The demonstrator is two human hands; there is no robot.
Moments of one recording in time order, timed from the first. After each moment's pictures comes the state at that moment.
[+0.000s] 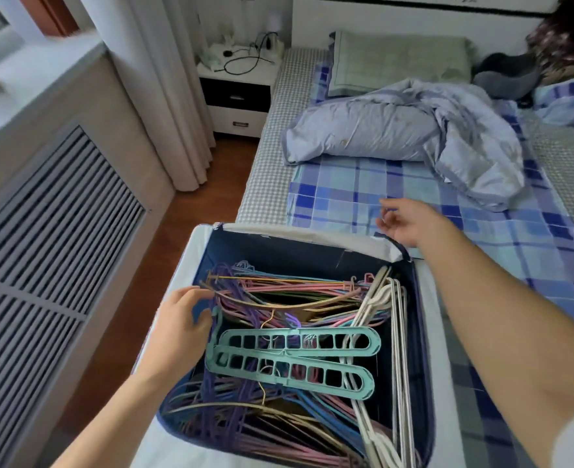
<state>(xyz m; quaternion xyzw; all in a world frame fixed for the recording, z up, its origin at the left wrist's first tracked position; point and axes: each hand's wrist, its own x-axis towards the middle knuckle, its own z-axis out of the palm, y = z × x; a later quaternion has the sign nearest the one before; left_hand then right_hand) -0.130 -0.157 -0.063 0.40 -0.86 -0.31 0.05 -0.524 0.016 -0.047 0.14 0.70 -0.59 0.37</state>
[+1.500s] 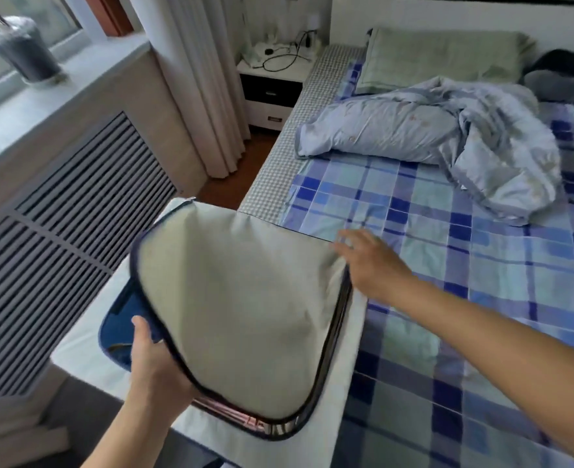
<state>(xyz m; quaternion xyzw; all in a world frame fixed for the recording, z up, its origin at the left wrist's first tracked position) -0.179 0.059 -0.028 0.53 -0.13 -0.77 0.33 -0.515 0.152 -0.089 -0.64 0.76 -0.11 0.02</state>
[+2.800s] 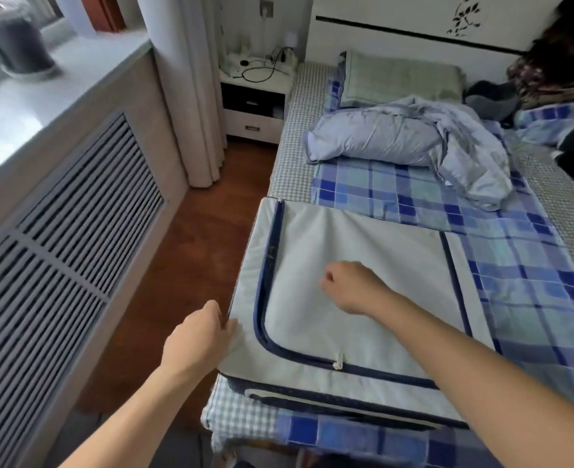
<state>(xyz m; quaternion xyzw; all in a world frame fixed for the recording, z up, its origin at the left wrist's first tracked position) 0.026 -0.183 -0.063 0.45 -0.86 -0.24 -0.10 -0.192 -0.032 -0.015 -0.31 0.91 -0.03 0.27</state>
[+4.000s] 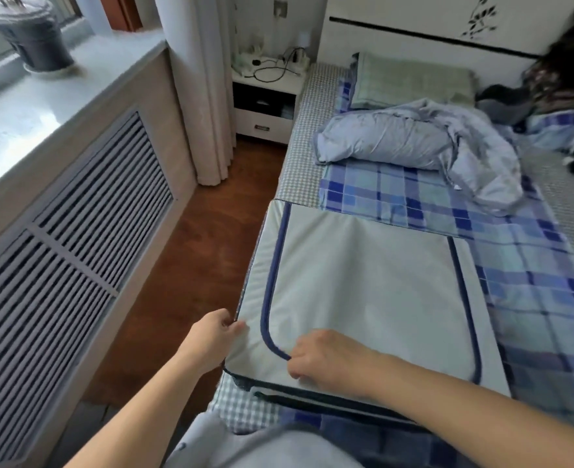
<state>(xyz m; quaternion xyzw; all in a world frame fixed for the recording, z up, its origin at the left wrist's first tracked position) 0.034 -0.200 -0.102 0.44 -0.79 -0.41 -0.10 -0.123 0.003 -0.080 -0.77 0.61 -0.04 0.17</state>
